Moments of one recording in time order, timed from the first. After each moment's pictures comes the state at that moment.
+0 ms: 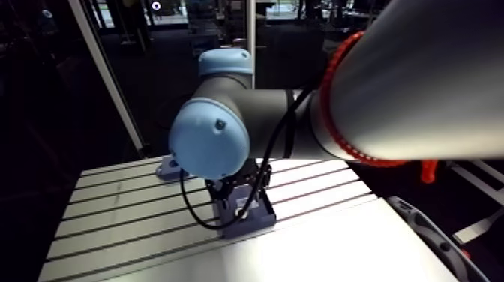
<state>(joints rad) -0.33 -1.36 2.13 -2.27 -1.62 -1.92</state>
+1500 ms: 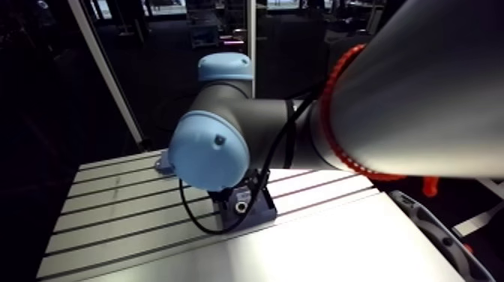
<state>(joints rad) -0.33 -1.32 2.15 -2.33 -1.61 -1.92</state>
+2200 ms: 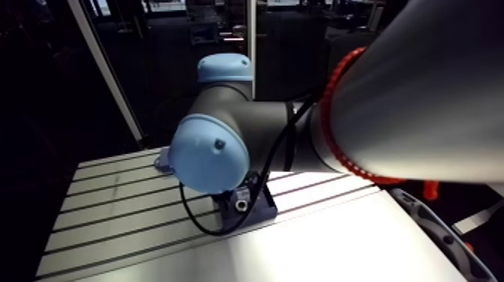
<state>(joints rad) -0.33 -1.31 2.16 -2.35 -1.61 -1.92</state>
